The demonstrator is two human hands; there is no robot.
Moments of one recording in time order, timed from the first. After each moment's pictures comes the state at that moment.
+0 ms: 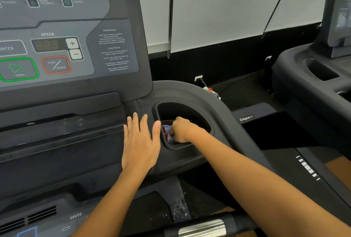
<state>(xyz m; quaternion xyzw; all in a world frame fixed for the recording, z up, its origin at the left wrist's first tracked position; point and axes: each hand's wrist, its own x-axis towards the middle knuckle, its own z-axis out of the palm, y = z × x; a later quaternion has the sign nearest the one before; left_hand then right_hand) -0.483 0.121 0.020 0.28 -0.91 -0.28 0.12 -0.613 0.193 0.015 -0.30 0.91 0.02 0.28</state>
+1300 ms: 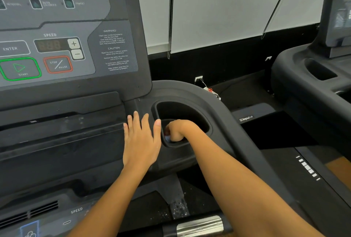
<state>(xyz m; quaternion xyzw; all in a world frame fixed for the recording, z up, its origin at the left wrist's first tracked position) -0.485 0.124 0.020 0.27 -0.92 -0.24 0.13 -0.610 0.183 0.031 -0.31 0.86 0.05 0.39</state>
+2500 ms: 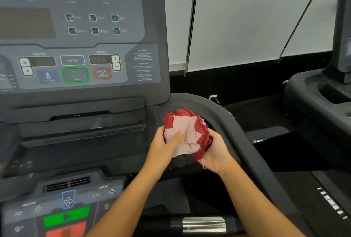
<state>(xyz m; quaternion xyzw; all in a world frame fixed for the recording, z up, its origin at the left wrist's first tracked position) -0.450 0.157 0.065 0.26 -0.66 -0.68 0.16 -0.541 0.267 0.066 -0.01 0.41 -0.77 0.48</state>
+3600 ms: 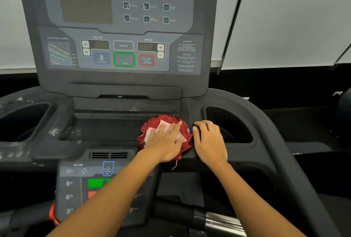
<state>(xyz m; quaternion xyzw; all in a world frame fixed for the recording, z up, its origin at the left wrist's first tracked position) -0.416 0.090 0.044 0.25 -0.95 -0.17 -0.10 -0.524 0.200 0.005 -0.38 0.88 -0.27 -0.06</state>
